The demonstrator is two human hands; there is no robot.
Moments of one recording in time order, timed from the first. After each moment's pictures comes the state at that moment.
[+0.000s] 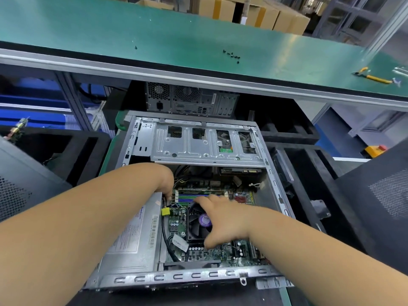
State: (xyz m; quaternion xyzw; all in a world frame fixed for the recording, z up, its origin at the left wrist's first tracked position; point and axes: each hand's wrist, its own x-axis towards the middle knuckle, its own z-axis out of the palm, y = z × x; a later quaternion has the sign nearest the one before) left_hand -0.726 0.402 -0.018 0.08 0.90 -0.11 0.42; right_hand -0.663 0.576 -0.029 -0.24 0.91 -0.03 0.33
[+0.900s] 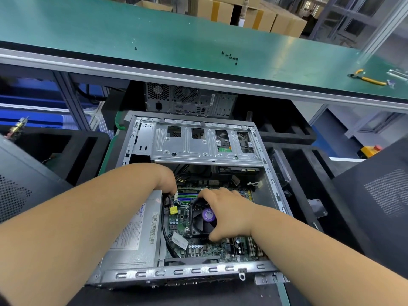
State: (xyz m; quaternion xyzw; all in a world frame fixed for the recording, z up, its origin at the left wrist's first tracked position) left_hand -0.719 0.401 -0.011 0.09 0.92 -0.05 0.39; right_hand -0.661 0.585 -0.028 -0.28 0.93 -0.01 0.23
